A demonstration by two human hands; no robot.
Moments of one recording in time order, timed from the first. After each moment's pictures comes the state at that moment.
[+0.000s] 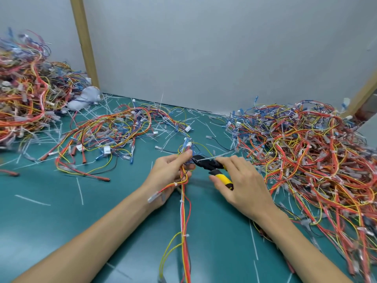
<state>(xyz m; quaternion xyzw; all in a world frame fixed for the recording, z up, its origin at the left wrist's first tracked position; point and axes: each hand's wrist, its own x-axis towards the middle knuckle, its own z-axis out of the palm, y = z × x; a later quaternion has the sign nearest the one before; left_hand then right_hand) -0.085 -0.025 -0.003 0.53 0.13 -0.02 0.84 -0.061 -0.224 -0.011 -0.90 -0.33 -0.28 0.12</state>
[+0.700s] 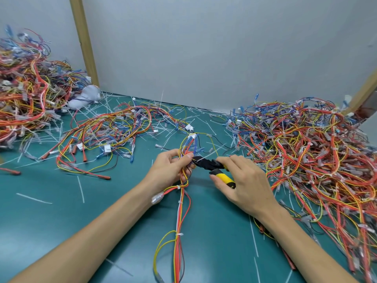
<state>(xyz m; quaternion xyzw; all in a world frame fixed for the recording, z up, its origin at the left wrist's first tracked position) -0.078 -0.019 -0.014 0.59 0.04 -0.01 0.81 -0.061 -0.227 -0.007 -0.89 -0.34 -0.28 0.11</state>
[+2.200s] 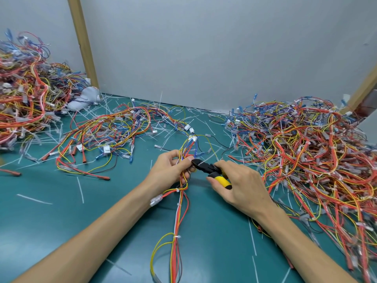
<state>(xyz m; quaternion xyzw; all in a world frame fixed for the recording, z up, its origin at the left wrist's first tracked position) -0.082 -0.021 -0.008 0.64 0.02 0.00 0.76 -0.062 -0.226 -0.014 -0.90 -0.34 -0.26 0.12</state>
